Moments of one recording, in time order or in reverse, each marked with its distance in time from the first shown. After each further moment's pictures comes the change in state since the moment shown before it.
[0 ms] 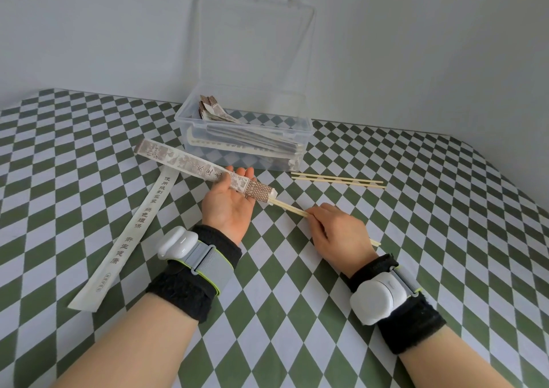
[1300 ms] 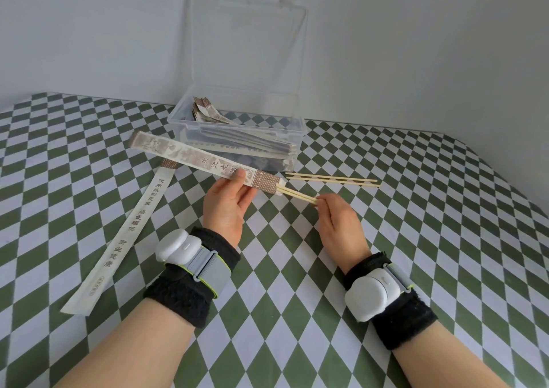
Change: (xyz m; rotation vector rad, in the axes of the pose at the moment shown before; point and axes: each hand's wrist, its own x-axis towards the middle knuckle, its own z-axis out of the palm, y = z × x) left_hand -0.010 -0.007 0.002 0.354 -0.036 0.128; right_hand 0.005 0.003 0.000 0.307 0.177 0.229
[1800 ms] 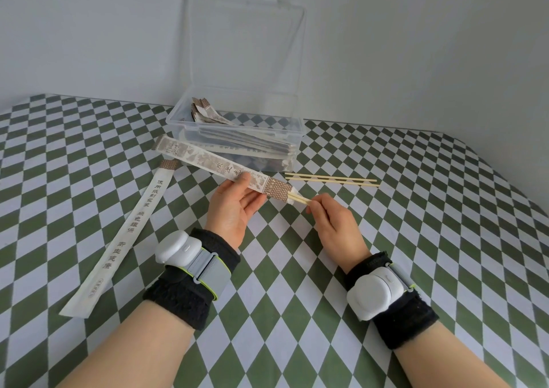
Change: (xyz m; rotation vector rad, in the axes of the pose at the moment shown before) left_hand -0.001 0.000 0.001 0.059 -0.090 -0.116; right_hand -0.003 -0.005 -0.003 0.158 -0.125 0.012
